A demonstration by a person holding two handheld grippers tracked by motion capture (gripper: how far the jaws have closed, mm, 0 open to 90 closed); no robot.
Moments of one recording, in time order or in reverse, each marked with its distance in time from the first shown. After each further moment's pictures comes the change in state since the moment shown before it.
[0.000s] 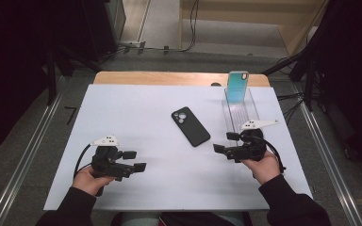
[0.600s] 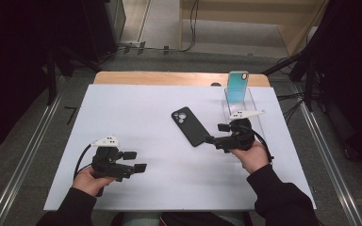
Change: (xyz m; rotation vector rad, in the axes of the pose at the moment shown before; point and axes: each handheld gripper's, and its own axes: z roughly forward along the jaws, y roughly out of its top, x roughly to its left) left arm -0.002 0.000 0.000 0.002 0.002 -0.002; right arm 0.004 0.029 0.026 0.005 -0.017 -0.007
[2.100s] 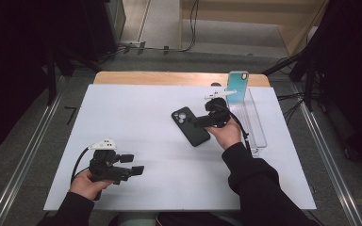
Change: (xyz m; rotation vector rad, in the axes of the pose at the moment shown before) left arm 0.000 -0.010 -0.004 0.004 0.025 -0.021; right arm -0.014 0.054 0.076 -0.007 -0.089 -0.007
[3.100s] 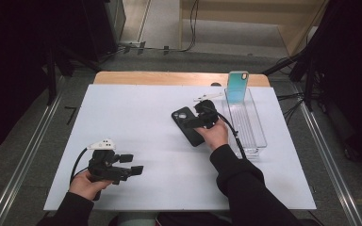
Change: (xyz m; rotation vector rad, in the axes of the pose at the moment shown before) left arm 0.001 0.000 -0.002 -0.005 -0.001 -0.002; right arm 0.002 -0.007 0.047 0.039 -0.017 -0.004
